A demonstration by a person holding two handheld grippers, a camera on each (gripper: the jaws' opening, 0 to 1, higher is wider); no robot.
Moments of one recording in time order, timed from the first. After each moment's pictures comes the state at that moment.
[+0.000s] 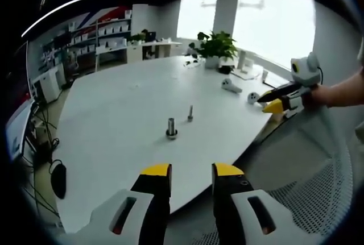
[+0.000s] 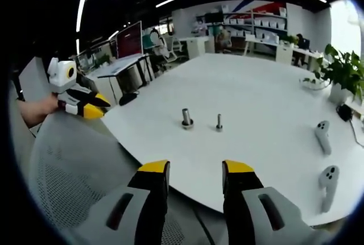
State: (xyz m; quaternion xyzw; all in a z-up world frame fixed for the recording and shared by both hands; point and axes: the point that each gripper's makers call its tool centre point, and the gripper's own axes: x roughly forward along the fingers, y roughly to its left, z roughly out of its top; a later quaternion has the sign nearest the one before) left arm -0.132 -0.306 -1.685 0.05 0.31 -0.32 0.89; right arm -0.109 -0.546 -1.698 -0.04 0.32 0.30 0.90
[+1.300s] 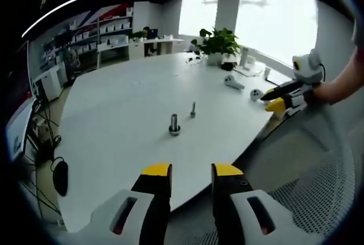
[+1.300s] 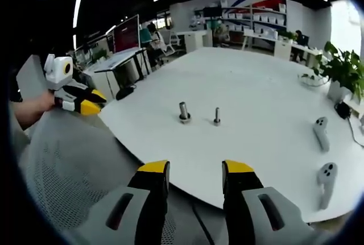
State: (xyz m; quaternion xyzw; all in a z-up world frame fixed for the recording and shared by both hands) left arm -0.132 -0.300 -1.692 0.05 0.32 -0.31 0.89; right arm -0.114 -0.544 -1.703 -0.05 0.35 0.29 0.89
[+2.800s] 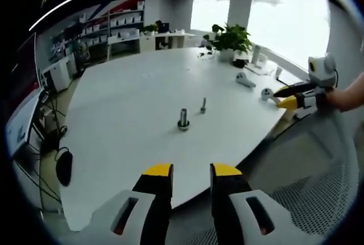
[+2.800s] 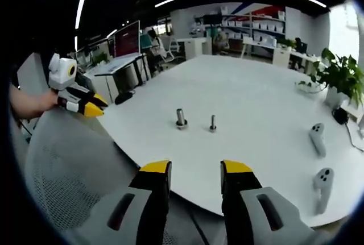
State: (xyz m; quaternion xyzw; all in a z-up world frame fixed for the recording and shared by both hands) left arm -0.126 -0.293 -1.699 0.05 0.35 -0.27 0.90; right arm -0.109 -0.552 -1.692 -0.05 0.30 0.28 0.91
